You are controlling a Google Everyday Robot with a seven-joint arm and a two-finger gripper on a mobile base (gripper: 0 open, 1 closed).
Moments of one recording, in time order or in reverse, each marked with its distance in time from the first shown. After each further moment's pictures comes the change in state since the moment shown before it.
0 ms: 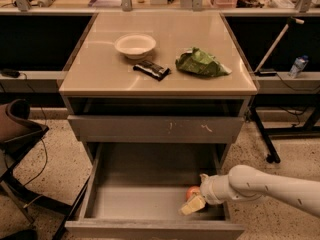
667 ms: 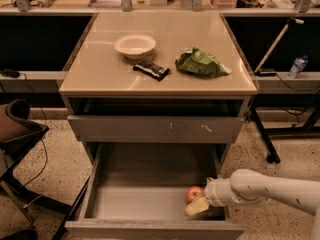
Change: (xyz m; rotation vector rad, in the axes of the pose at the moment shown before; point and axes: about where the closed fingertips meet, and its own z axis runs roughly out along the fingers) arm 0.036 -0.023 0.005 0.066 0.054 0.076
